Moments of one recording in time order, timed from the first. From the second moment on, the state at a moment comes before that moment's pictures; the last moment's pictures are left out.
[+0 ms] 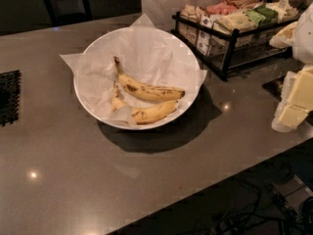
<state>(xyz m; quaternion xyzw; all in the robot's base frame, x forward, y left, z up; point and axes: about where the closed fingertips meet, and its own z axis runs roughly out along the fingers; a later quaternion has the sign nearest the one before) 0.441 -0.210 0.975 -0.61 0.77 -0.03 0.16</state>
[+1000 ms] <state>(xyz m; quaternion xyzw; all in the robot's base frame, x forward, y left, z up) 0.439 -0.055 0.956 -0.79 0.57 0.13 0.18</state>
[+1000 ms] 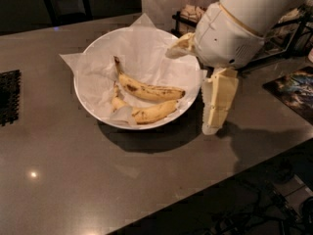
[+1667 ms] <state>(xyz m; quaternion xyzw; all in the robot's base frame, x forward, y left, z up) 0.466 0.025 0.918 -0.80 0.56 0.15 0.17</state>
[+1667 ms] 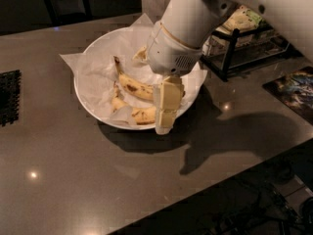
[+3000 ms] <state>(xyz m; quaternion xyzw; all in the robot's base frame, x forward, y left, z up) 0.483 0.017 0.911 -0.78 0.59 0.13 0.17</state>
